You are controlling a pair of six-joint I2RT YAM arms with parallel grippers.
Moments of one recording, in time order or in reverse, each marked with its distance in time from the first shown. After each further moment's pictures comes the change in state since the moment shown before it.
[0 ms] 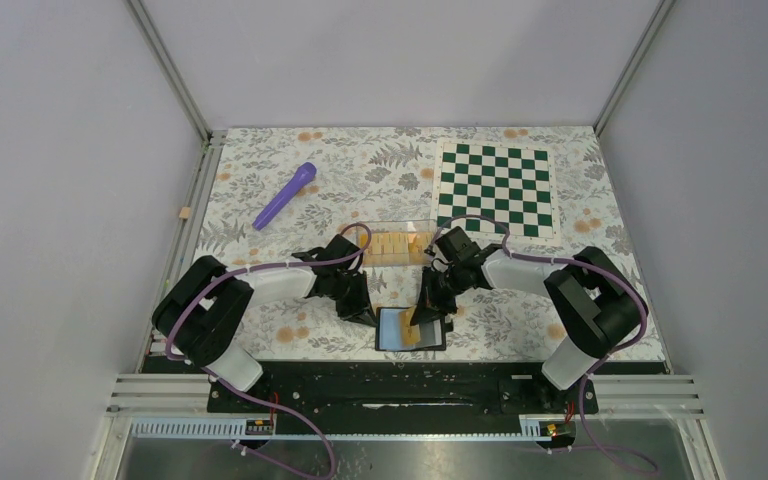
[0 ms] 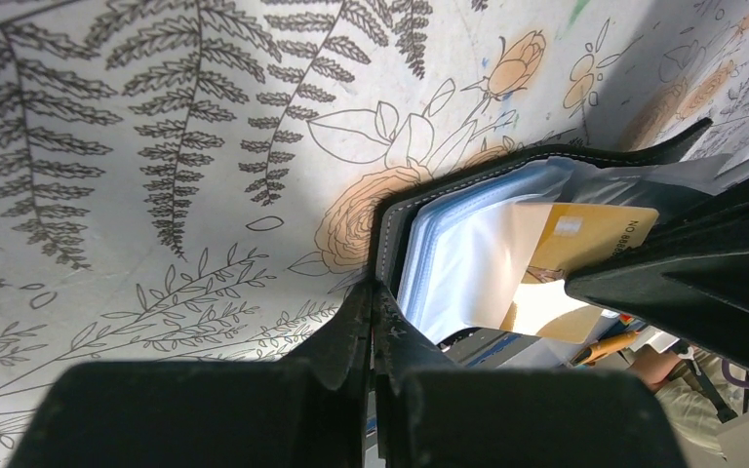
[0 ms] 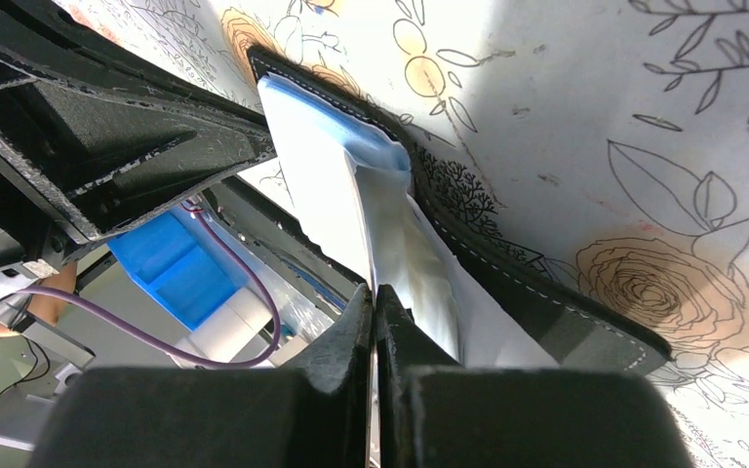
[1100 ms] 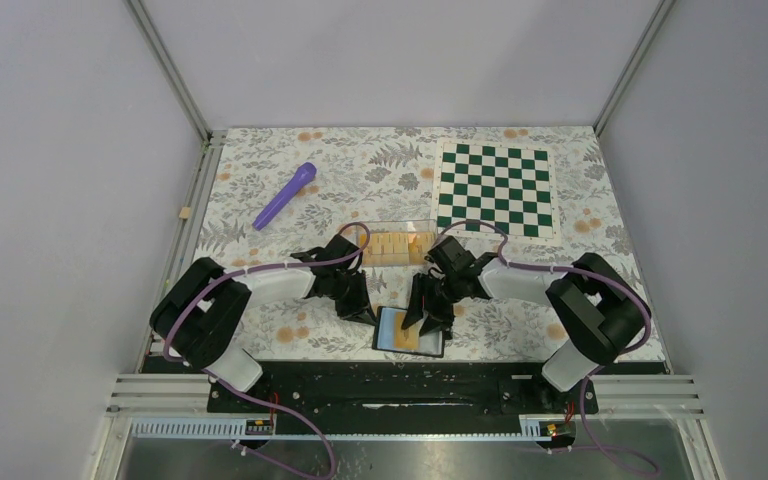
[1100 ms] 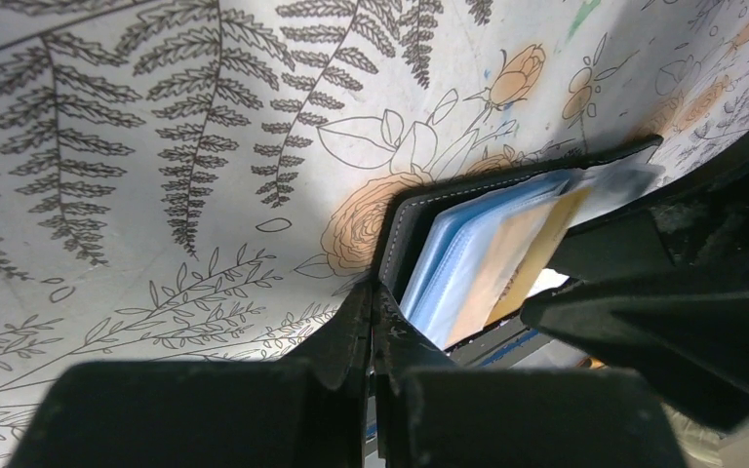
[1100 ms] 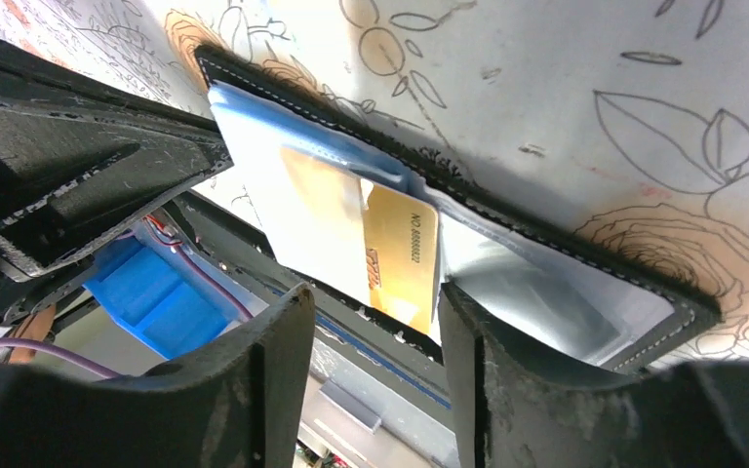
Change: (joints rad) left arm 0.000 -0.011 0.000 -0.002 -0.020 -0.011; right arm 0.073 -0.024 -0.047 0.041 0.114 0.121
